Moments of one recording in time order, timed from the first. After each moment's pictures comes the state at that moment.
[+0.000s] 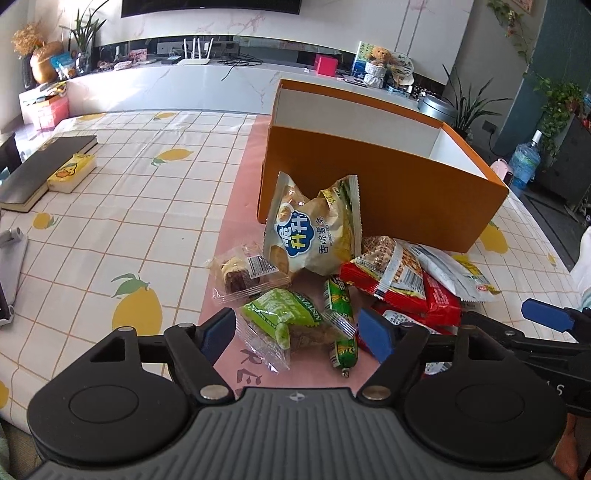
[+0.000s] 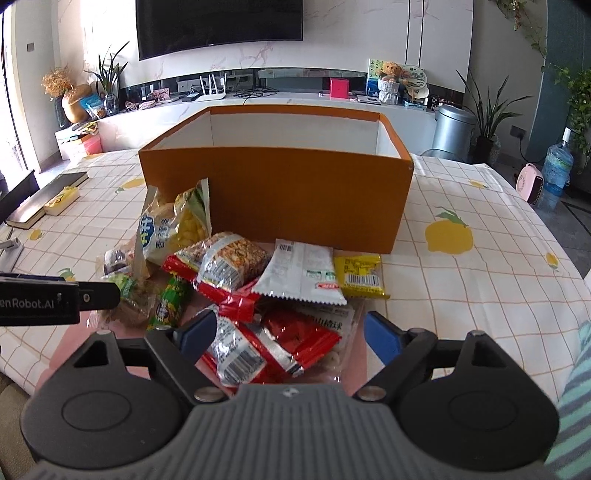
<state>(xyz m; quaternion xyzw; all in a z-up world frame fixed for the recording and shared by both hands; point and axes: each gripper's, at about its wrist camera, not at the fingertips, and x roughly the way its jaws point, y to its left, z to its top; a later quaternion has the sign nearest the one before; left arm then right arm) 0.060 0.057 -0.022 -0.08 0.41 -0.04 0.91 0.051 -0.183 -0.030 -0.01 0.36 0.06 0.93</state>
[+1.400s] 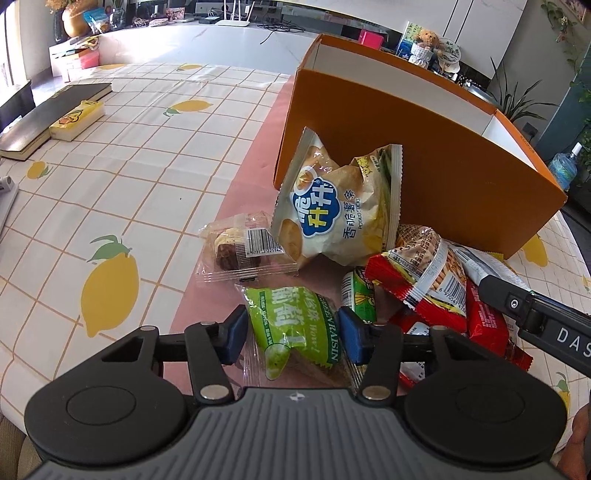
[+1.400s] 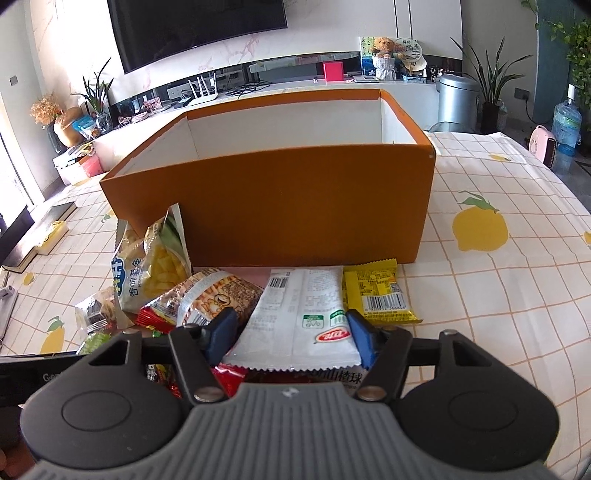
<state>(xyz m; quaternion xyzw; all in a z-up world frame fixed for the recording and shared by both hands) 0.090 0.044 -0.054 -0.11 0.46 0.02 0.88 0.107 -0.191 -0.050 0.05 0.38 0.07 0.92</state>
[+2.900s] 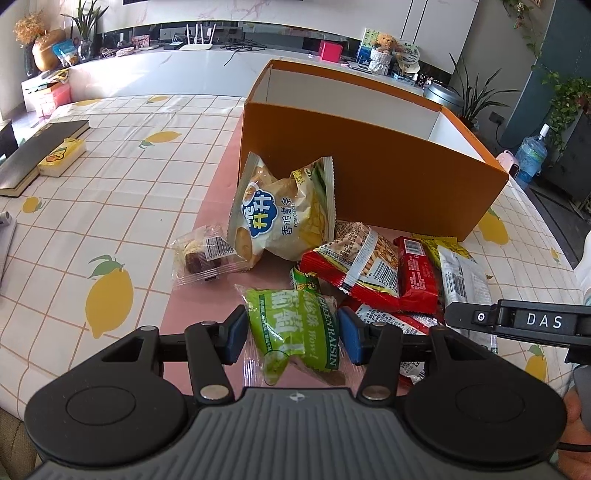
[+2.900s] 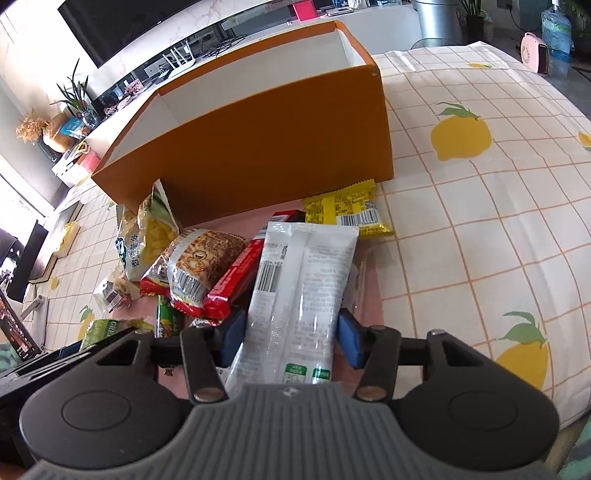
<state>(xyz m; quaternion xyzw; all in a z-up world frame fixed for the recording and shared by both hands) 0.062 0.025 -0.029 -0.08 0.43 -0.03 0.90 0.097 -0.228 -0.052 0.15 0.47 0.08 0.86</state>
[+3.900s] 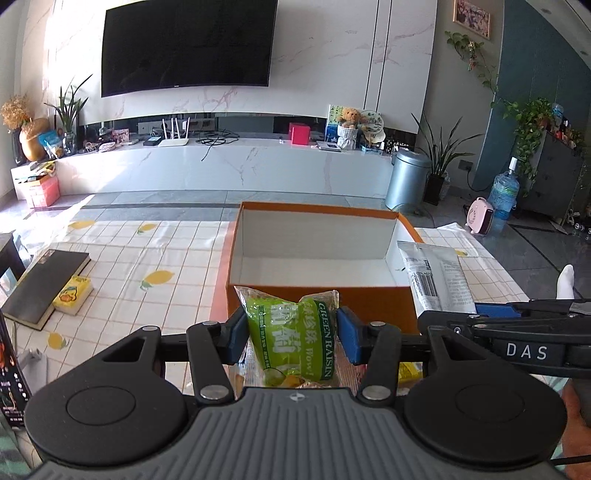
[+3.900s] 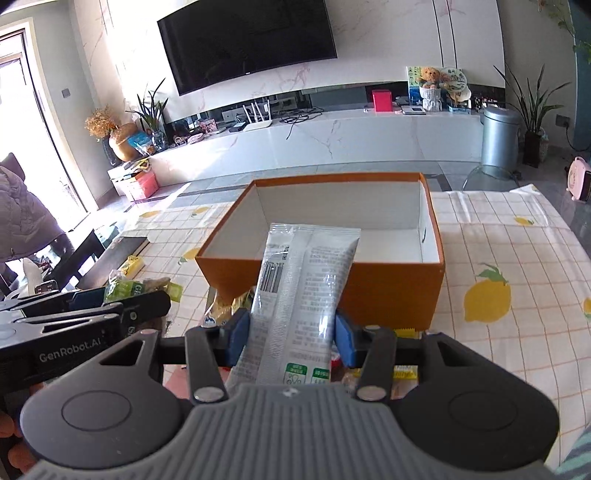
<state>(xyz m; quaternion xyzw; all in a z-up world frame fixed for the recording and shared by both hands) 0.082 0.026 0.080 -0.03 0.31 -0.06 0.95 0.097 -0.208 0.073 0.06 0.34 0.17 0.92</state>
